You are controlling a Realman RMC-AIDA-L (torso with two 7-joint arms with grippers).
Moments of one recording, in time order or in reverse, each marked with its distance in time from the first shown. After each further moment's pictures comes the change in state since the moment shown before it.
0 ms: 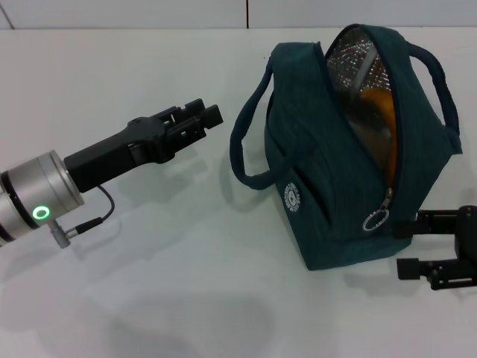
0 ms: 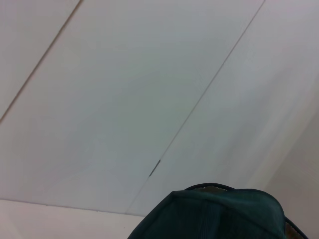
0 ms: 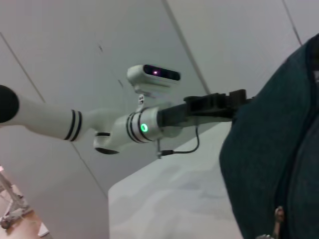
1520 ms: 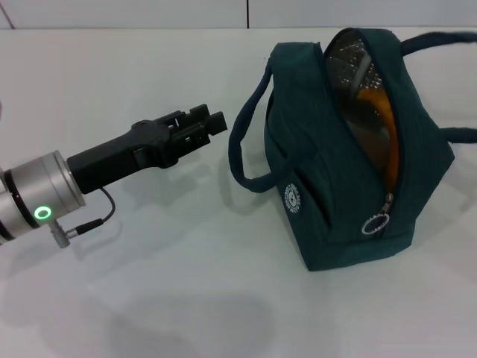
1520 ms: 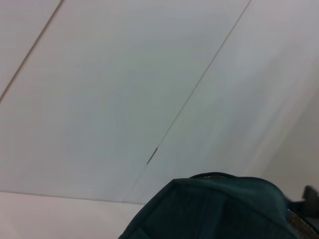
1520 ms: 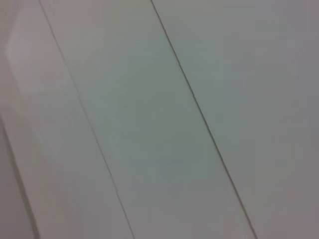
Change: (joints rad) left arm -0.005 0.000 0.000 0.021 0.039 -0.002 -0.007; right arm -0.138 -0.015 -0.116 -0.004 0.776 0.281 -0.013
